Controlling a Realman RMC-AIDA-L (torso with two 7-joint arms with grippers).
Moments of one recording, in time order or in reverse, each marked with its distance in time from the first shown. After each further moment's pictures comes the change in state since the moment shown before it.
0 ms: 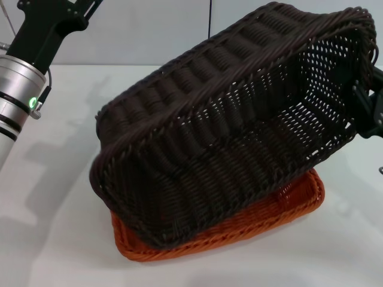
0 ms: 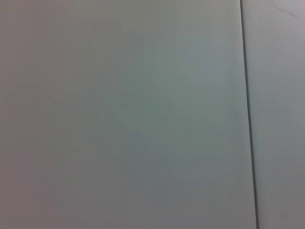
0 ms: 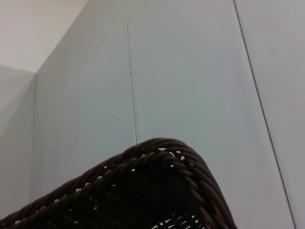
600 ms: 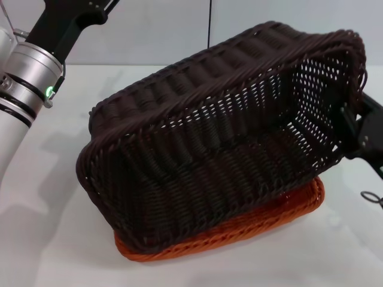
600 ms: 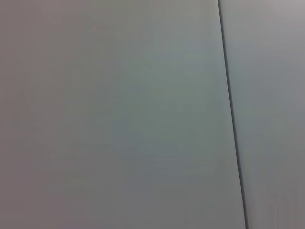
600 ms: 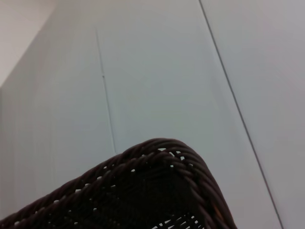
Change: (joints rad) left arm -0.057 0.000 -0.002 -0.005 0.028 -0.060 0.051; right arm -0.003 0.010 0.017 0.229 0.030 0.010 -0.154
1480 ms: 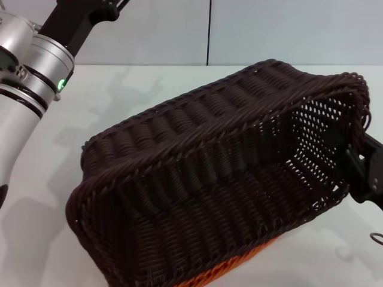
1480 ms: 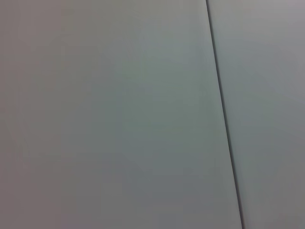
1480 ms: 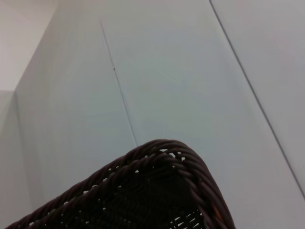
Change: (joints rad) left arm -0.040 -0.005 0.001 -0.002 0.000 -0.057 0.058; right arm -0.091 -0.003 -0.003 -0.012 -0.113 0.071 0.077
